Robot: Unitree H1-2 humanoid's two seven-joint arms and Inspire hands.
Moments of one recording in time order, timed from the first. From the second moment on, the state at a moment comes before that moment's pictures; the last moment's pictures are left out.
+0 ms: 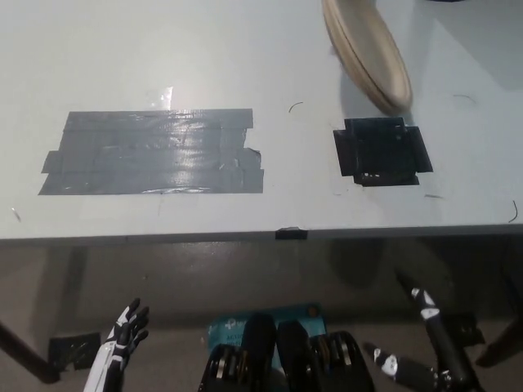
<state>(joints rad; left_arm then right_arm) 0.11 0.14 0.00 0.16 0.01 -0.23 -0.06 0.11 -0.15 0.18 -0.22 -0.29 -0.01 0.00</state>
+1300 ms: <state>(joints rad) 0.11 0.14 0.00 0.14 0.03 -0.23 -0.06 -0.68 -0.15 0.15 0.25 -0.79 0.09 -0.21</state>
